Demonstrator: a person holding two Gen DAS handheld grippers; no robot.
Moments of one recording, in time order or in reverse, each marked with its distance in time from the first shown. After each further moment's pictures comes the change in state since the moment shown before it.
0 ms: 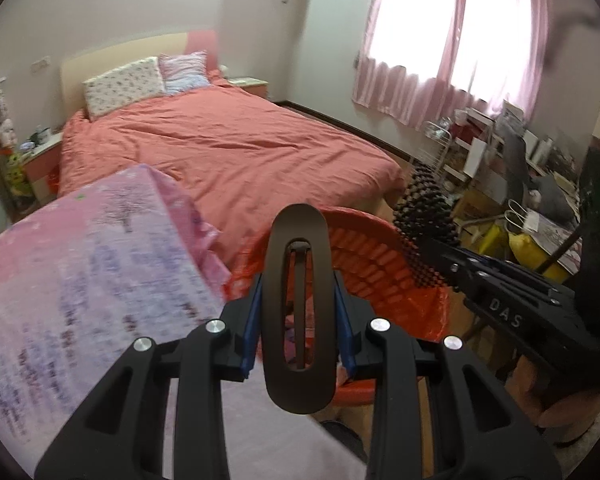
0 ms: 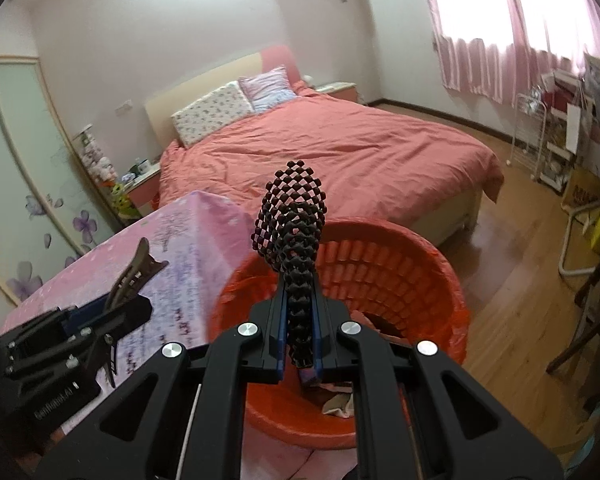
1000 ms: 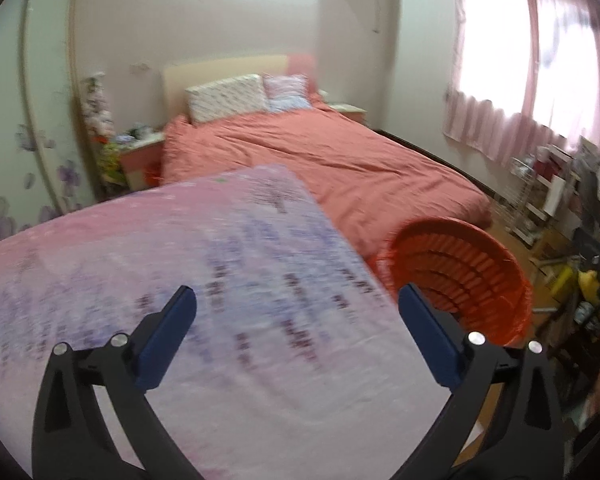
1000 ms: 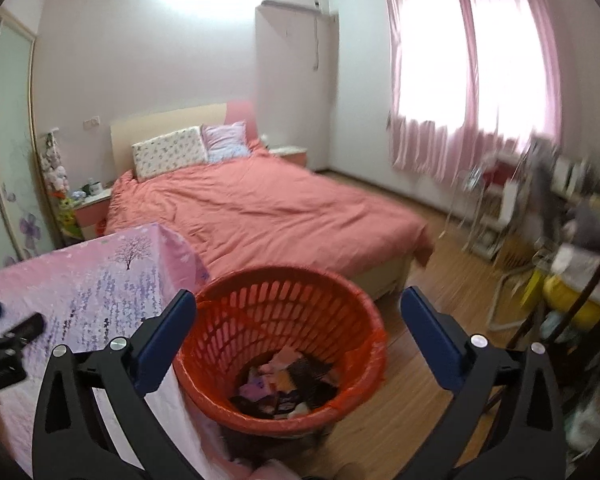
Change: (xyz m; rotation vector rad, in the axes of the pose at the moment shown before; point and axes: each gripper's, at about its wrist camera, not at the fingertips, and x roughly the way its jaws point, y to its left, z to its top) left arm -0.110 0.074 -0.065 -0.135 -0.139 0.383; right arm -0.087 0.041 -0.035 -0.162 -0.272 -0.282
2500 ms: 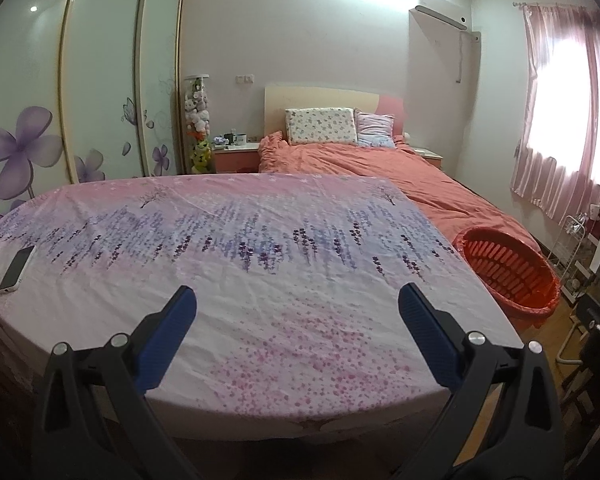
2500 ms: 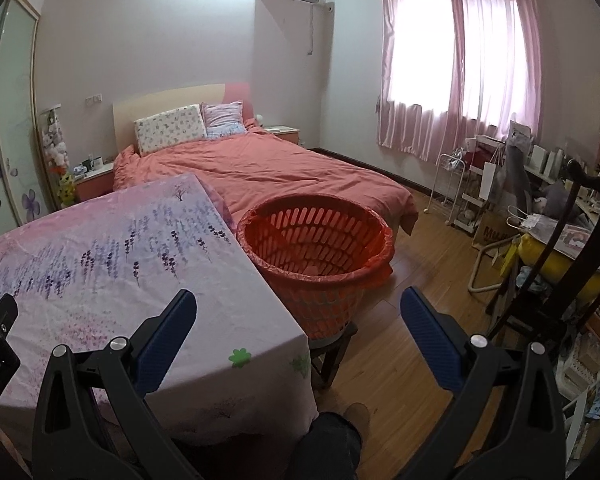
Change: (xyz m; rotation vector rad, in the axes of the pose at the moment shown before) left arm -0.140 0.083 -0.119 -0.203 -0.116 0.213; right arm -0.105 0.072 -0.079 0.000 0.082 -0.052
